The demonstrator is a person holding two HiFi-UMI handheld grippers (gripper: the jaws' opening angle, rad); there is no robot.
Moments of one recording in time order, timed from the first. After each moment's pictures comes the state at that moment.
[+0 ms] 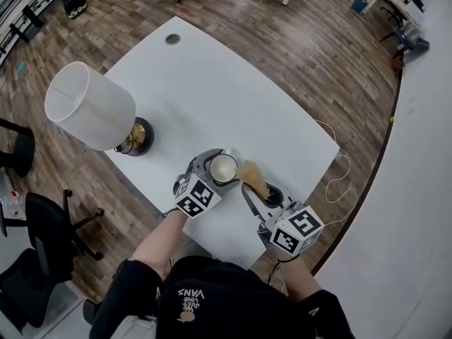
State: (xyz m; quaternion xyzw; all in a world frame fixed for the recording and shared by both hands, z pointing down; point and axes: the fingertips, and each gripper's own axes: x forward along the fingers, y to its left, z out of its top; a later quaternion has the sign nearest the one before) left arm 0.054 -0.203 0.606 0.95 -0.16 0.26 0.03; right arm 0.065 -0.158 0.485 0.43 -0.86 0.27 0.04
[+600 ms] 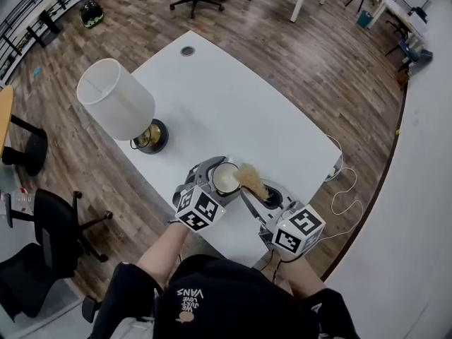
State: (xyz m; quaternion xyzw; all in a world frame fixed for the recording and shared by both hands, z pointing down) left arm 0.031 -0.162 0.536 0.94 -0.20 0.28 -0.02; right arm 0.040 -0.128 0.447 0.39 -0.89 0.24 0.02
